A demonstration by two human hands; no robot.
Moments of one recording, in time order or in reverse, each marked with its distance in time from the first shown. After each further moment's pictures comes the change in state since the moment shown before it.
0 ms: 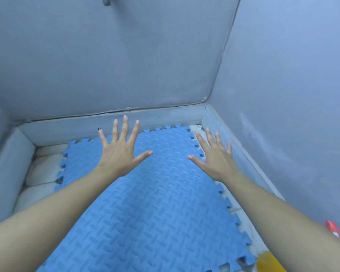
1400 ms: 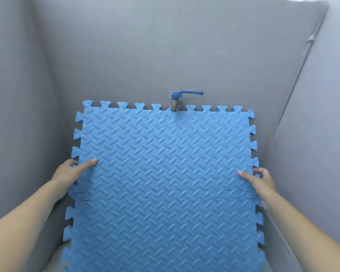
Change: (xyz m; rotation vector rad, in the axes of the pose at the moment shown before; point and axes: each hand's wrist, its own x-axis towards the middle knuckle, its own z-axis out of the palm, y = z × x) left_hand 0.019 -0.206 -0.145 -1.000 0.284 -0.849; right_hand 0.168 0.002 -0.110 1.229 0.231 0.368
